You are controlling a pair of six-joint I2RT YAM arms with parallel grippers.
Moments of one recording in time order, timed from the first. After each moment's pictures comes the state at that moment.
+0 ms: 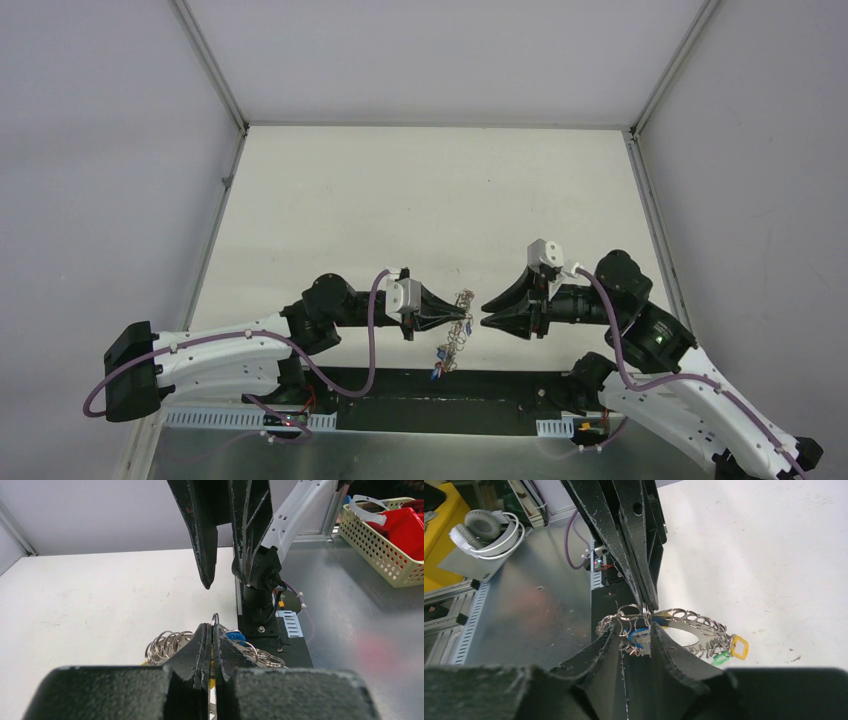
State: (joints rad) left arm -1.17 0.90 0.49 0.63 0.38 -0.03; right arm 0.81 0.50 0.75 -0.42 -0.67 0.12
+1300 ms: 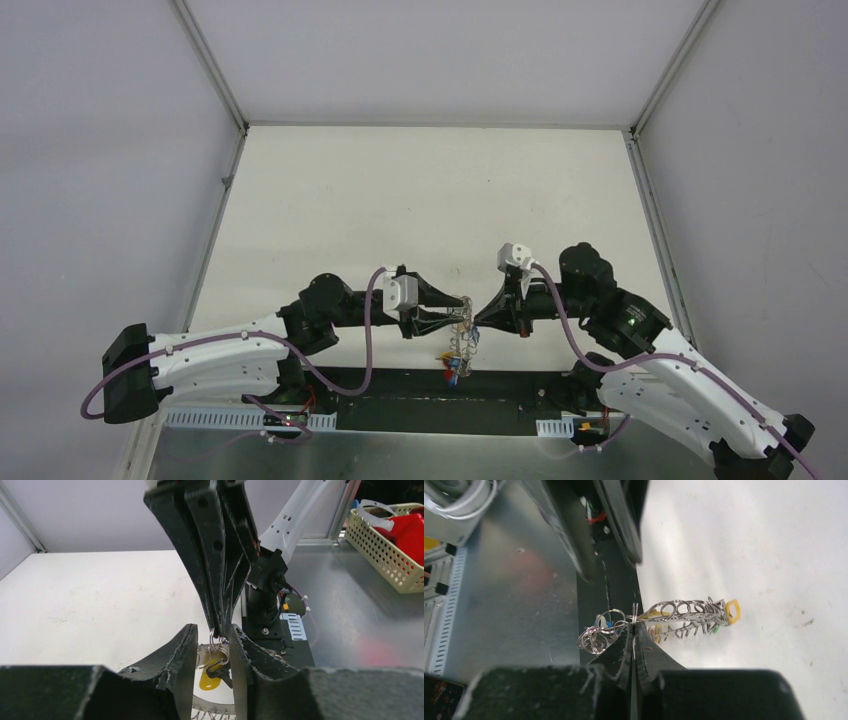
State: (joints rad) left arm -1.17 0.88 0.49 0.62 0.36 -0.03; right arm 0.81 0.63 0.70 -0.43 -0.70 0.03
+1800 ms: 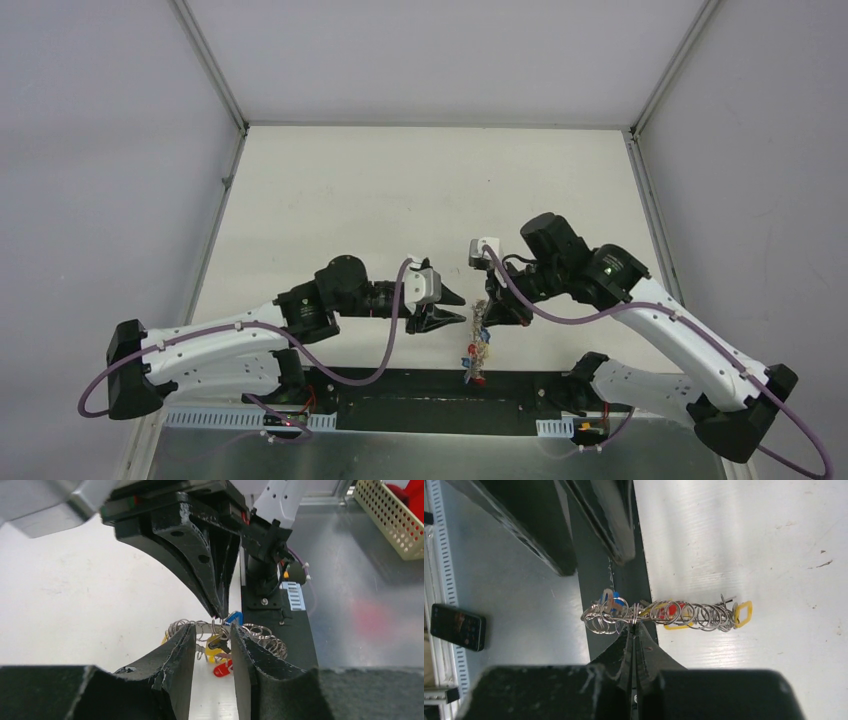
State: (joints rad) left arm -1.17 0.91 0.69 0.25 0.36 0.03; right arm 0.81 0.95 1.03 -0.97 -0.64 -0.26
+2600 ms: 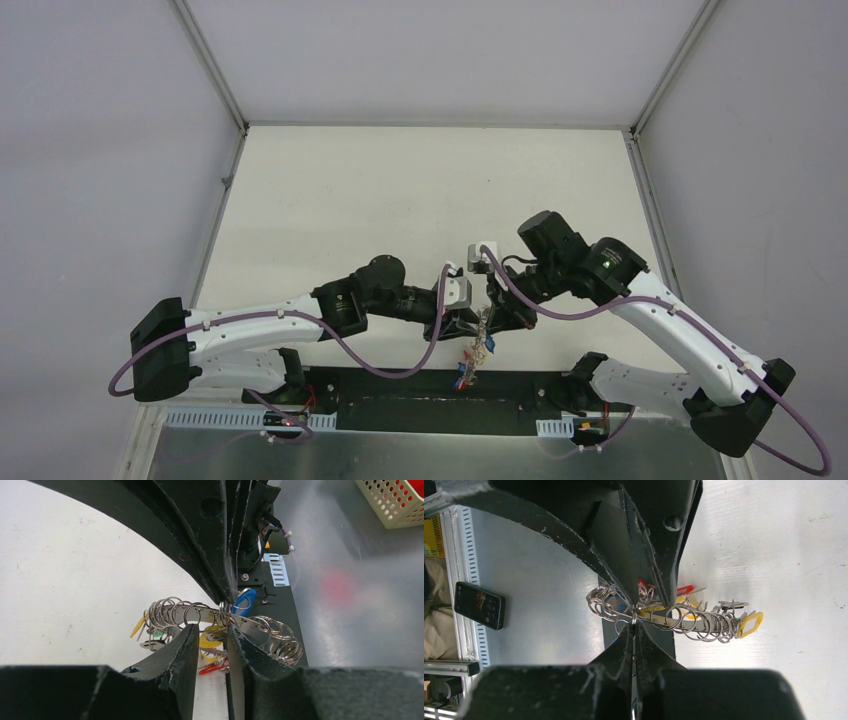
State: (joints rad) left arm -1.17 1.14 0.70 0.30 0.46 -0.01; right arm 0.81 1.03 1.12 -1.13 -0.70 -0.34
